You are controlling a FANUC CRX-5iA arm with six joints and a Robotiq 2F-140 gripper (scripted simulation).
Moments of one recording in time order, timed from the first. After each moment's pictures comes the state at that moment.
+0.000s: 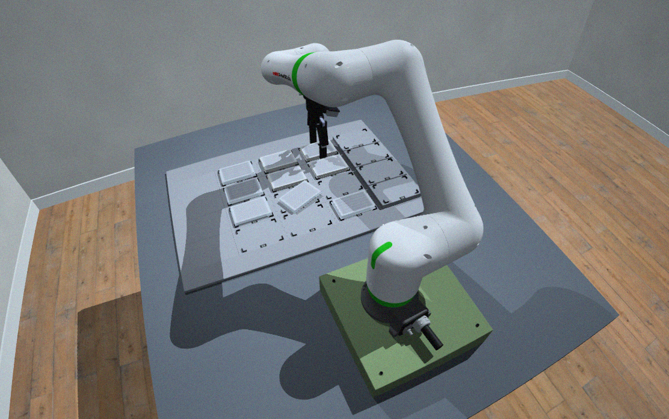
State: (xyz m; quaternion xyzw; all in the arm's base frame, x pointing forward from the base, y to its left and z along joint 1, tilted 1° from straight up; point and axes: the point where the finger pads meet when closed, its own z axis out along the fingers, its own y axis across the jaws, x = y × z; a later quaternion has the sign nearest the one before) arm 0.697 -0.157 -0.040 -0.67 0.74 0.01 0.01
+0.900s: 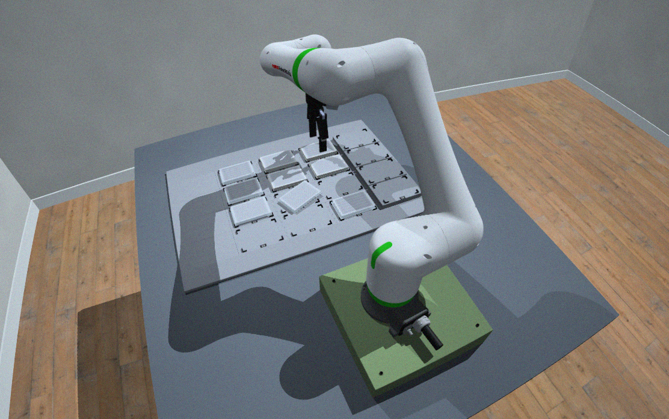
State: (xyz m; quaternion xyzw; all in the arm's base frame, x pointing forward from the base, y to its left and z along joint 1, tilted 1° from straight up) arm 0.698 -0.158 -0.010 -0.67 0.74 0.01 0.01
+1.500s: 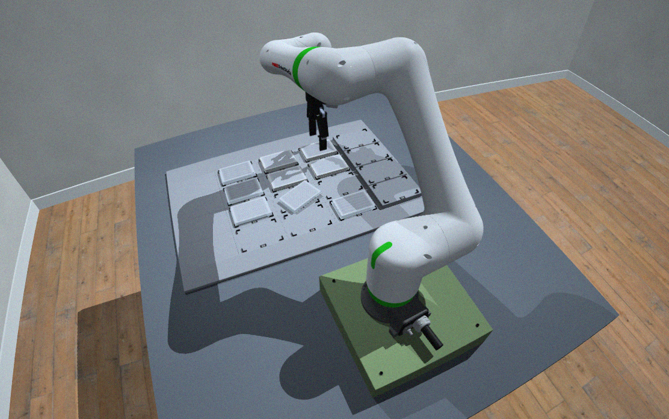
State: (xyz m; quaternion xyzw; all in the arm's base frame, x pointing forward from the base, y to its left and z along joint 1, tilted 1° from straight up) arm 0.697 -0.158 -0.002 -0.67 0.74 0.01 0.01
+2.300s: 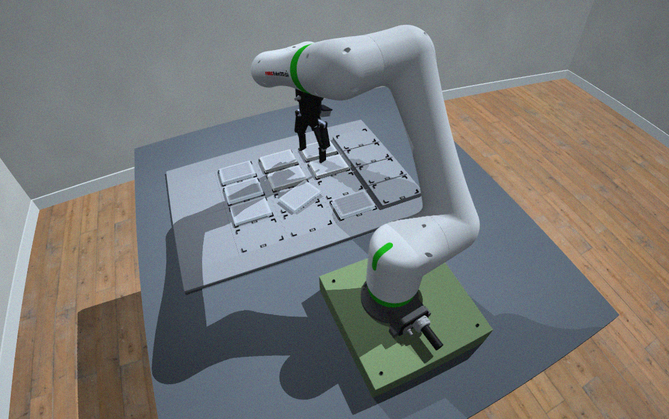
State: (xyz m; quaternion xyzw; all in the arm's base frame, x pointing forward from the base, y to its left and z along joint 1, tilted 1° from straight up) arm 0.635 -0.104 -0.001 -0.80 0.60 0.01 0.01
